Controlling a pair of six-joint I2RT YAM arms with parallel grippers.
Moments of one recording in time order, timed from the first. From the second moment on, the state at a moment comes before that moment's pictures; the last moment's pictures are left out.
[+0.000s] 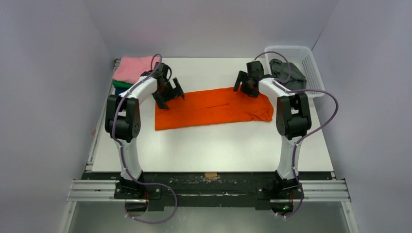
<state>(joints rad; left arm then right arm) -0.19 2.02 1.57 -0.71 0.14 -0.68 0.22 2.11 1.61 -0.40 0.03 0.52</state>
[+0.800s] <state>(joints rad) -0.46 1.75 1.09 -0.55 0.14 -0.80 0.22 2.28 1.77 -0.31 -0.09 0.48</state>
